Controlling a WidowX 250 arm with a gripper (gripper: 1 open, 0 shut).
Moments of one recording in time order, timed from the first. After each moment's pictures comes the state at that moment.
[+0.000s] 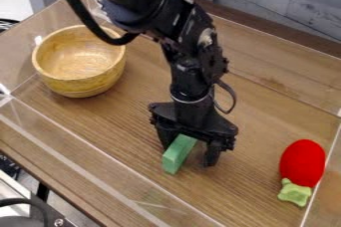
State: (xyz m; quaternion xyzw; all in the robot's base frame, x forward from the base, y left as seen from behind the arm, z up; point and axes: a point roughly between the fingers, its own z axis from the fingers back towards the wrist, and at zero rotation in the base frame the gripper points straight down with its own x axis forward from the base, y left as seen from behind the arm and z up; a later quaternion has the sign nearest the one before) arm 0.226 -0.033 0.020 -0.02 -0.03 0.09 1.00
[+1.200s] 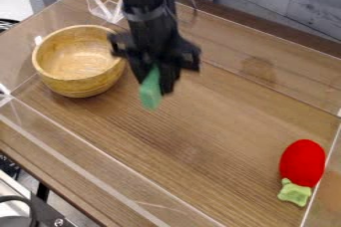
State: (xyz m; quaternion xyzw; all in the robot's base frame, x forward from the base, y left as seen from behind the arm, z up) arm 0.235 0.025 0.104 -0.03 -0.07 0.11 0.99
